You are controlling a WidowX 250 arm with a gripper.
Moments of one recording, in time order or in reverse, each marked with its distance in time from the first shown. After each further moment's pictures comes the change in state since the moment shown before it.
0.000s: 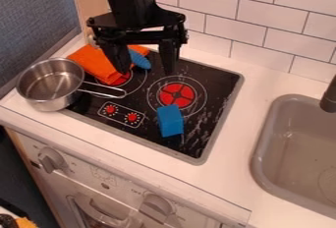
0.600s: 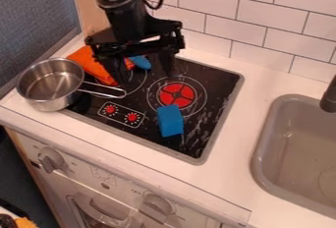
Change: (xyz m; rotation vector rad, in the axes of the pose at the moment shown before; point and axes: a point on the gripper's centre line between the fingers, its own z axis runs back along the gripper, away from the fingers) arm -0.002 0.002 -0.016 -0.003 -0.022 0.203
